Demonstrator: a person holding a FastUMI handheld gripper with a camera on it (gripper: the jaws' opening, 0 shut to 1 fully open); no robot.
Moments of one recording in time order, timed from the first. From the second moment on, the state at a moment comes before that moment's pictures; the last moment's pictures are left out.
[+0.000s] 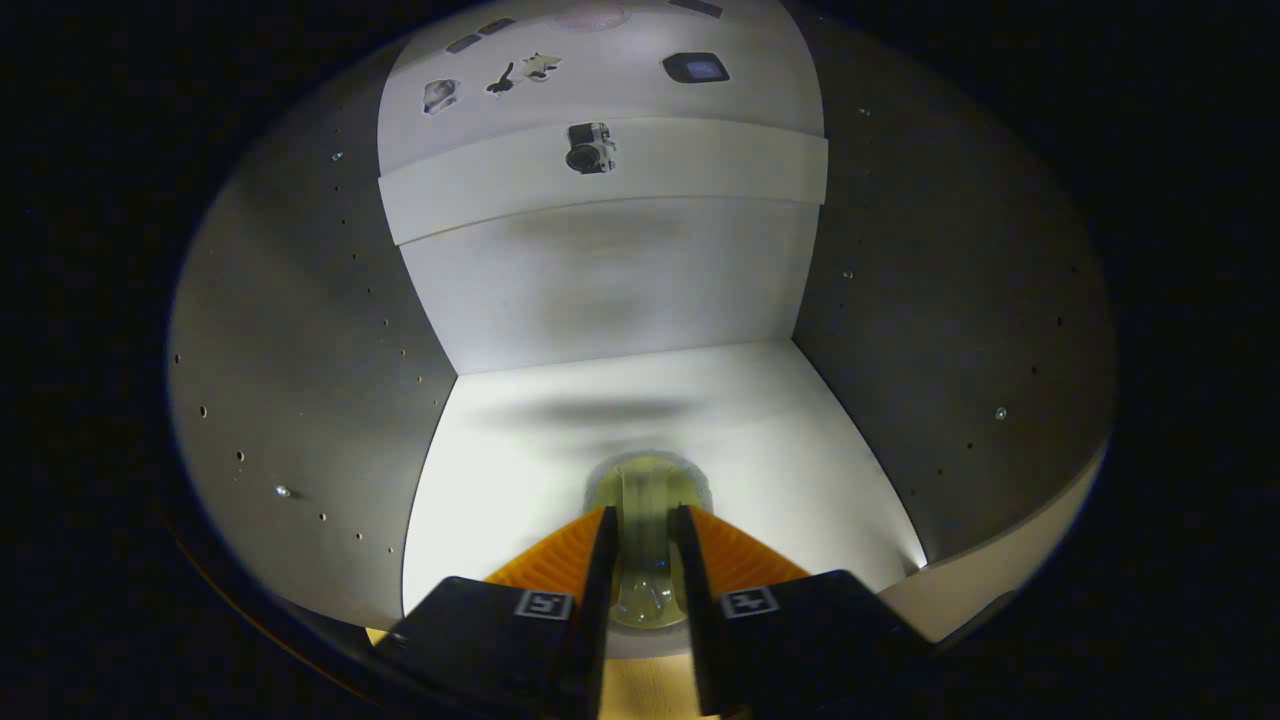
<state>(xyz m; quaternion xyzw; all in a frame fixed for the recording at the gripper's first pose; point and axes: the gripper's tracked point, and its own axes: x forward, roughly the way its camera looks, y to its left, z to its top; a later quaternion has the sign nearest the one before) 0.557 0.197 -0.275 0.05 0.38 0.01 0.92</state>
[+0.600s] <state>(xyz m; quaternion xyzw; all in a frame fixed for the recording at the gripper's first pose) 0.471 0.183 -0.124 0.07 0.17 0.02 0.98</state>
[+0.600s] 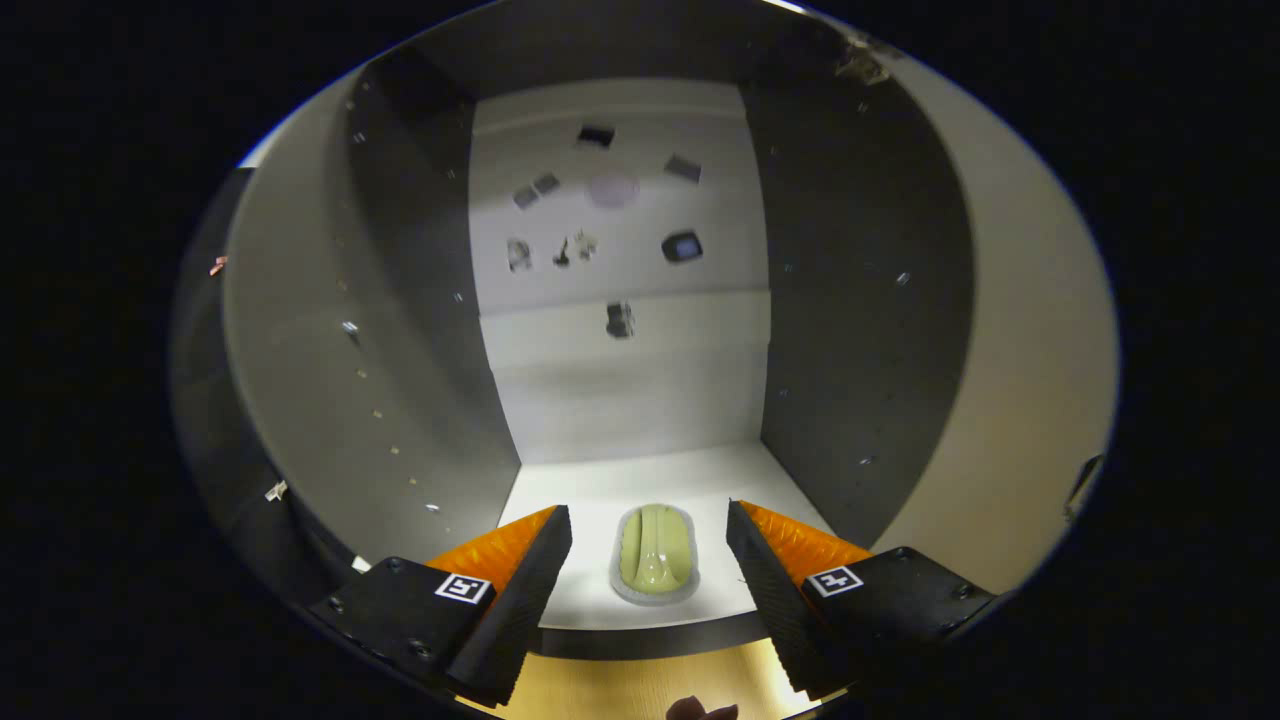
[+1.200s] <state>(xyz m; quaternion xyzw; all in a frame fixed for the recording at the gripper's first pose) 0.278 0.114 -0.007 0.04 -0.01 -0.01 1.00</state>
